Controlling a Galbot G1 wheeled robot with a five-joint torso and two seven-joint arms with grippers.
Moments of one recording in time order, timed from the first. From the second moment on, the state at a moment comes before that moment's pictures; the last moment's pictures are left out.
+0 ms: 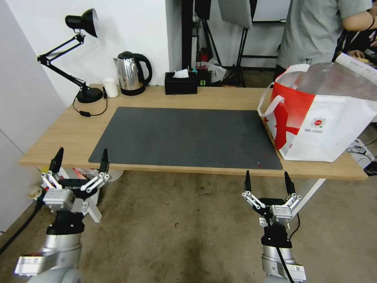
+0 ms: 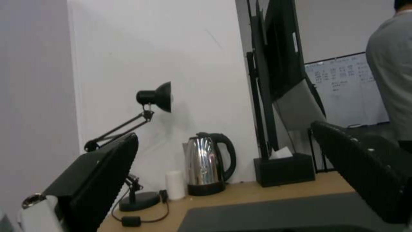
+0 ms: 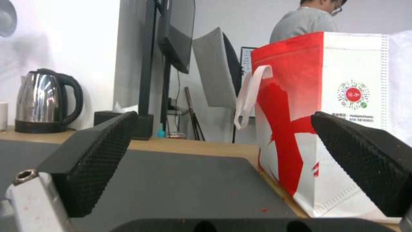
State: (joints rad) left arm 1.78 -1.57 -0.79 -2.25 -0.20 -0.49 0.21; right arm -1.74 1.33 0.34 2.08 -0.19 0.54 0.44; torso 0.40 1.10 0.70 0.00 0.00
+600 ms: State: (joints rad) left arm 1.82 -1.56 -0.73 -2.13 -0.15 -0.60 0.21; right arm -1.74 1.33 0.34 2.08 -0.19 0.54 0.44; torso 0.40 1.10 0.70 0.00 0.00
